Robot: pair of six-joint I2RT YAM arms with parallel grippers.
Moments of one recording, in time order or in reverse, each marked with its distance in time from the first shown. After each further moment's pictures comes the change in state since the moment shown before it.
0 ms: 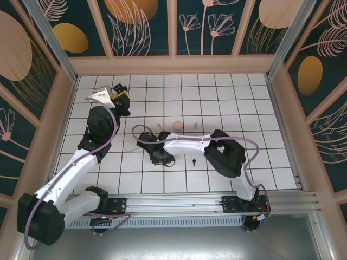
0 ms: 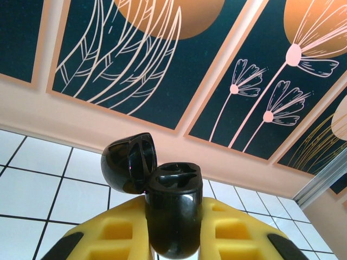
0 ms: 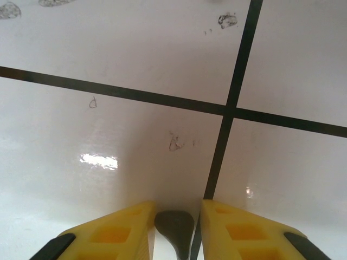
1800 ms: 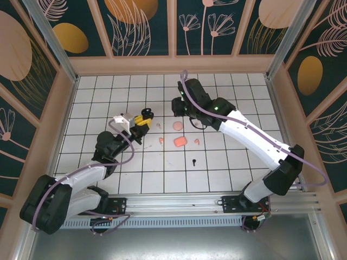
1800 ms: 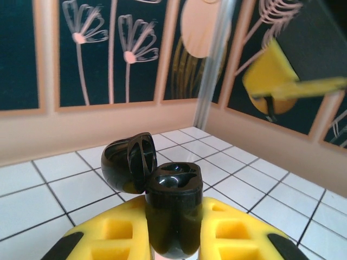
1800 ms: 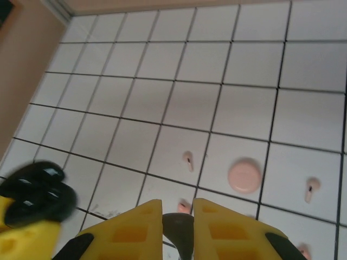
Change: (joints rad) left arm -0.084 0.116 -0.418 0.683 0.517 0.290; right arm -0.308 -0.560 0.079 0.103 0.039 -0.372
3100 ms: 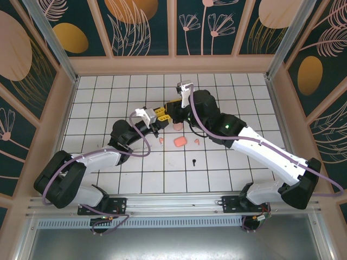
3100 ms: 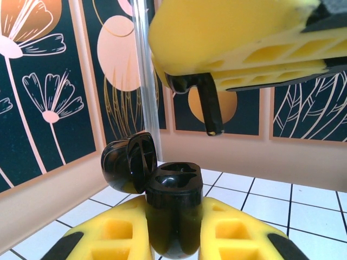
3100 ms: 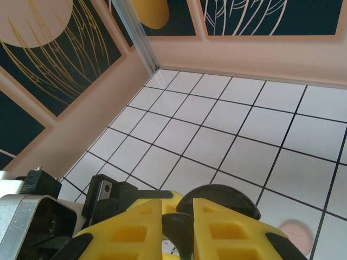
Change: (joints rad) left arm -0.139 0.261 0.246 0.134 0.111 0.164; right arm 0.098 -0.202 -0.224 0.340 -0.021 -0.127
